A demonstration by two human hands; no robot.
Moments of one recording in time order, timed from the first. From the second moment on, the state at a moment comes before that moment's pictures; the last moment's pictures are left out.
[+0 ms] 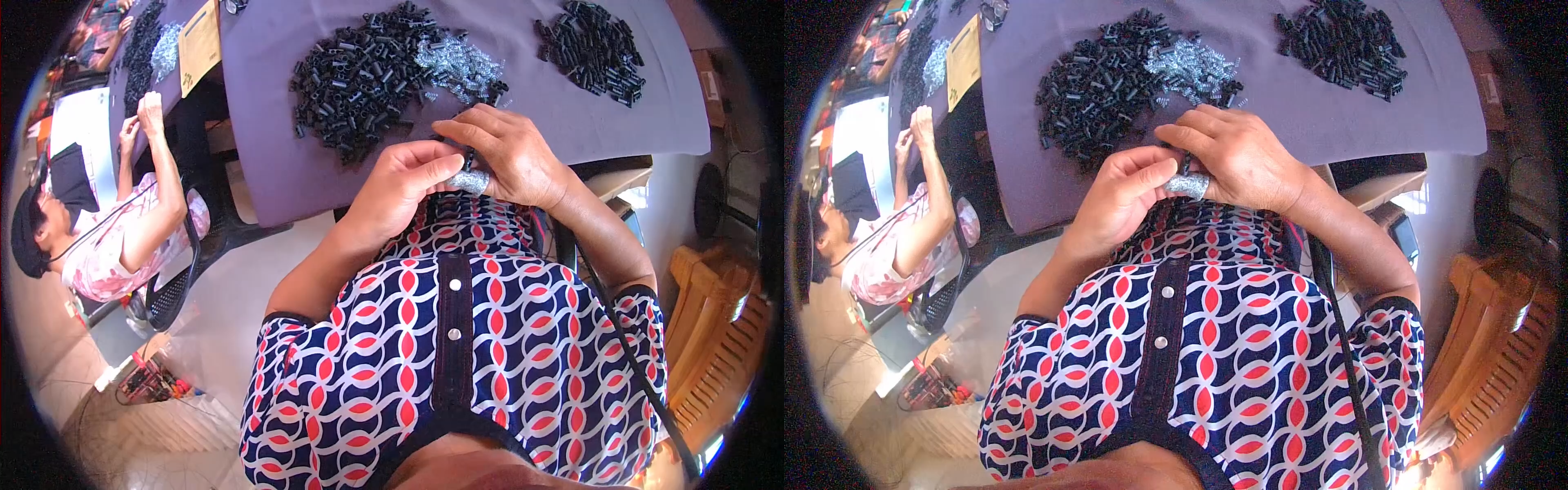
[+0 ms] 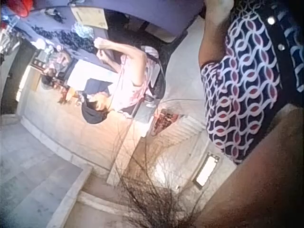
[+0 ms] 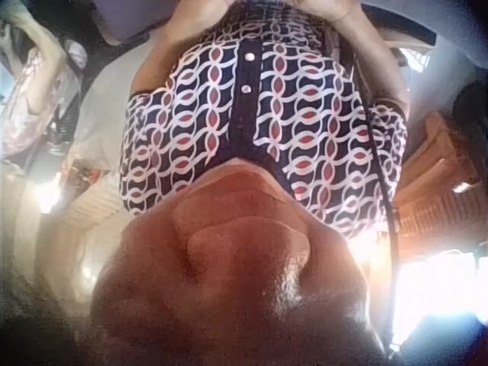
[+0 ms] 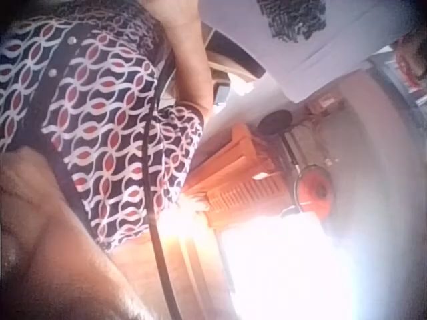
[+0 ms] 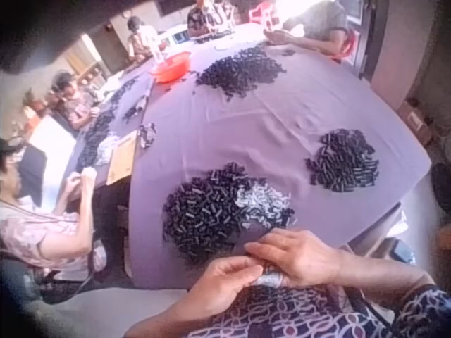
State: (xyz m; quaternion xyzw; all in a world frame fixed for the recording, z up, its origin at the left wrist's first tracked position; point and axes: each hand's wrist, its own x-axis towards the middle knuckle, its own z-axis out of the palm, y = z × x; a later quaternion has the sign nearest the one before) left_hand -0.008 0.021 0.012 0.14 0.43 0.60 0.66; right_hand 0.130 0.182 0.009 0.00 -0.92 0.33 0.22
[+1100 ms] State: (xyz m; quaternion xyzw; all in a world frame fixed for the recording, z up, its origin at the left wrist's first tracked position) left_hand -0.003 0.018 0.006 0.04 0.25 0.62 0.74; right_hand 0.134 0.175 0.022 0.06 -0.89 0.39 0.21
